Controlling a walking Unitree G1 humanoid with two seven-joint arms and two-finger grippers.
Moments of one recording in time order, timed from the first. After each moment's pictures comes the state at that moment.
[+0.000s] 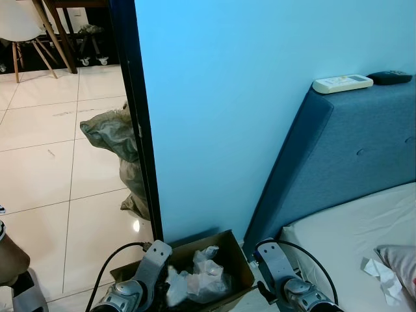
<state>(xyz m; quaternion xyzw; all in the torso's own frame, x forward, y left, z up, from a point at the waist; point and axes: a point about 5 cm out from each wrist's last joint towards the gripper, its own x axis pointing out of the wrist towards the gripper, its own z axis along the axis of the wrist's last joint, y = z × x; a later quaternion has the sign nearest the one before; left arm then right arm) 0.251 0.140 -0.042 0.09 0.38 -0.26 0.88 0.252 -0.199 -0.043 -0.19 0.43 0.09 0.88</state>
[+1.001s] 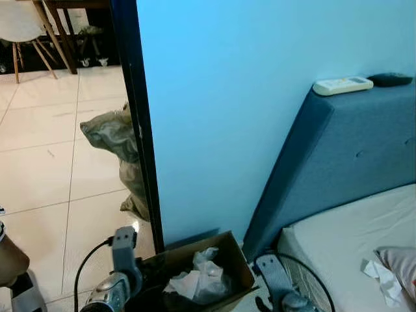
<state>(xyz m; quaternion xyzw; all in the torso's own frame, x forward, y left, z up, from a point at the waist) 0.239 0.190 -0.047 -0.19 0.33 0.01 0.93 0.208 -0.194 -0.072 -0.15 0.49 0.07 0.85</state>
